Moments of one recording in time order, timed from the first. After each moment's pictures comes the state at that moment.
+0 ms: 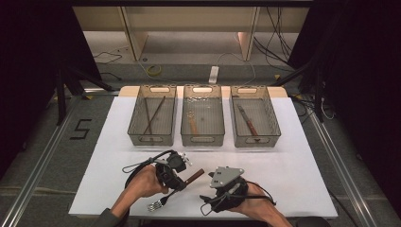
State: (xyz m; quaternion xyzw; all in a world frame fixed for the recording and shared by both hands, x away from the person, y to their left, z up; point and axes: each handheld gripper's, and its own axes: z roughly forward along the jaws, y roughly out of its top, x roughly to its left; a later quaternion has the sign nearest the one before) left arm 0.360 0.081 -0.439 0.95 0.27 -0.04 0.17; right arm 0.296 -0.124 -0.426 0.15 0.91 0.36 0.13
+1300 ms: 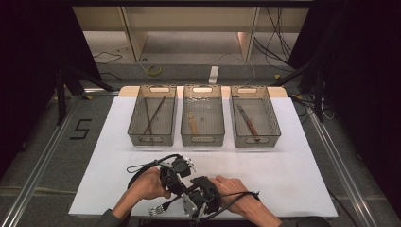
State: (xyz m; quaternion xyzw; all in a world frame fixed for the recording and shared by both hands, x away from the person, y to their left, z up) left arm 0.351 0.069 -0.437 0.96 0.23 -0.07 0.16; right arm 0.283 -0.059 -0.467 -0.12 0.92 0.16 0.34
